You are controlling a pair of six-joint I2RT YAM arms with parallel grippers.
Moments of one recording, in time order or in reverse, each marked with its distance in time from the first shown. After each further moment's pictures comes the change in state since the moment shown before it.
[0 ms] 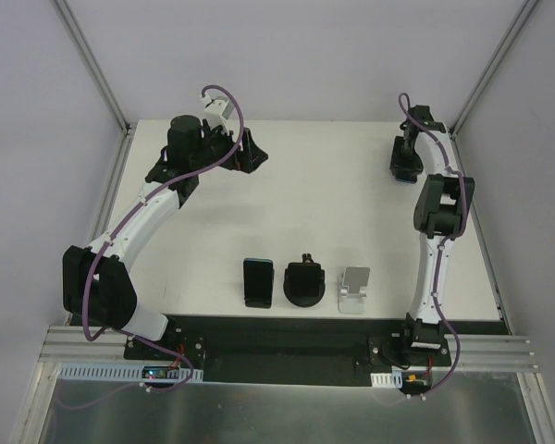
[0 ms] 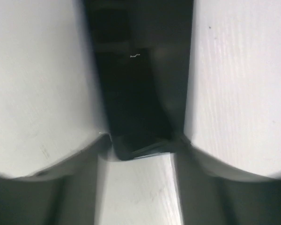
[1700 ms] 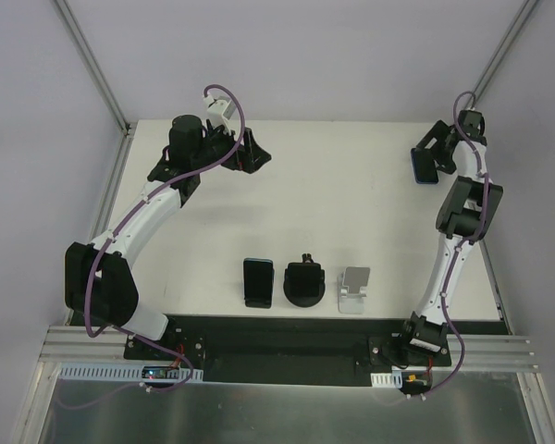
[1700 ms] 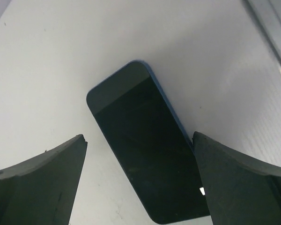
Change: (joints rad) left arm 0.000 0.019 0.000 0.030 0.052 -0.026; right arm -0.232 0.014 -0.046 0.376 -0.263 0.330
